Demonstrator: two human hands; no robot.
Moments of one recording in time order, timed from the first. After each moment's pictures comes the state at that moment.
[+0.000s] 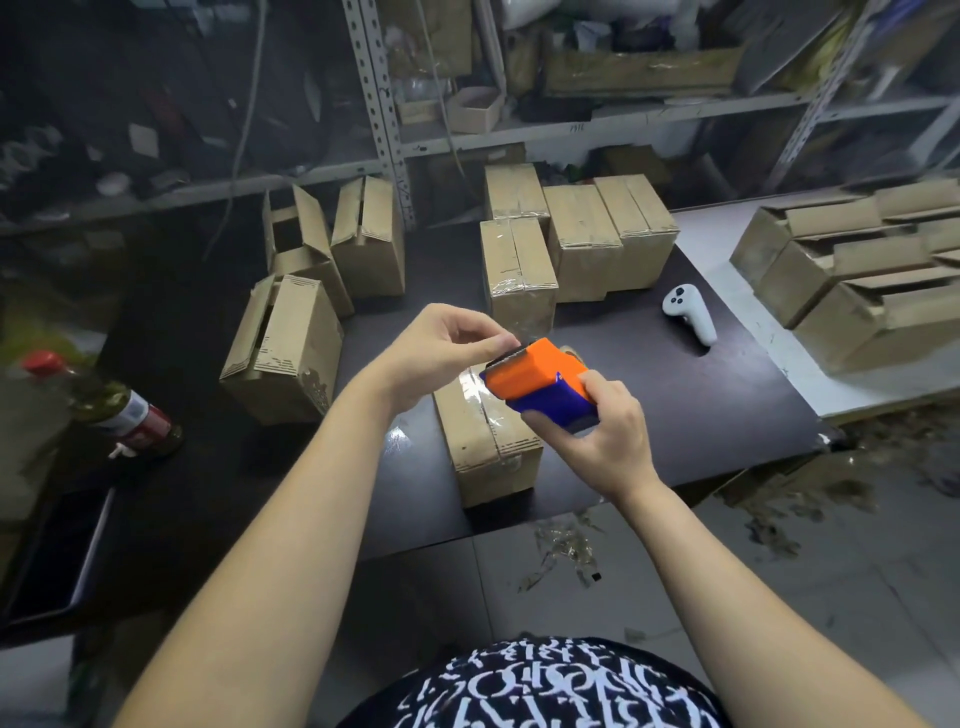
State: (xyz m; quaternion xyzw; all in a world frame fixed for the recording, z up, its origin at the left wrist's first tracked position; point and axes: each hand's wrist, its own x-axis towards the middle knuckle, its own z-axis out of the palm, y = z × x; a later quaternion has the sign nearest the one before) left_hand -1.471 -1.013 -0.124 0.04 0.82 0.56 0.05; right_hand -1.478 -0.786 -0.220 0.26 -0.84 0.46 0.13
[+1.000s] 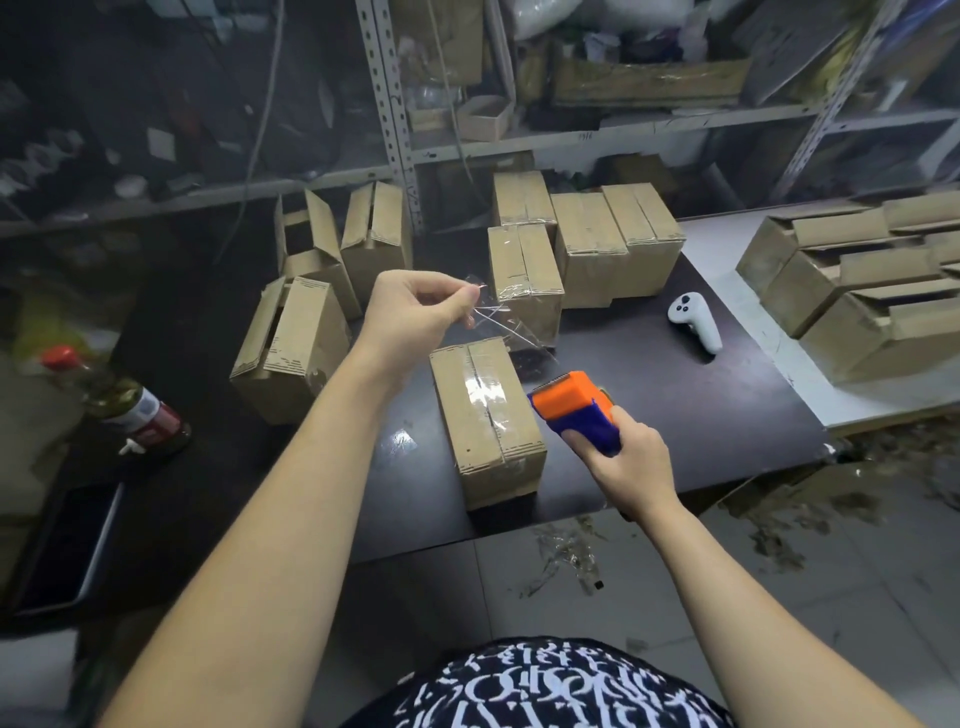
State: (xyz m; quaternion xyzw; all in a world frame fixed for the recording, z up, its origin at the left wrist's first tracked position) left_hand -1.467 -1.019 -0.101 -0.09 0.79 0.58 -0.16; right_hand -1.485 -0.755 -0.257 0.16 -0.90 0.41 0.04
